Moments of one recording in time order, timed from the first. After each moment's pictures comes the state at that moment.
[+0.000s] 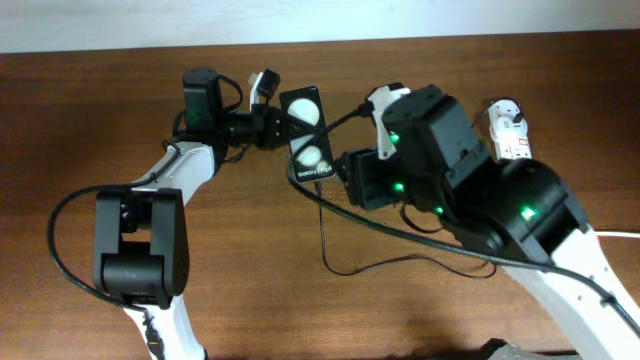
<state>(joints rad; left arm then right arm) -0.10 2.05 1.31 0.29 1.55 -0.77 0.68 1.40 1.79 -1.18 0.00 0.40</state>
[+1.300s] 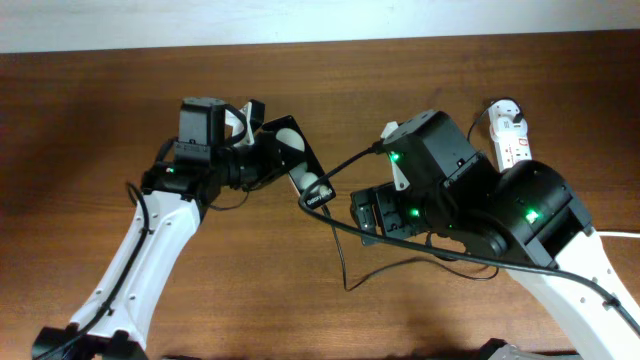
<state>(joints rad) -0.20 1.50 1.15 -0.47 0.74 -0.68 0.68 1.39 1.79 -1.47 0.00 0.39</state>
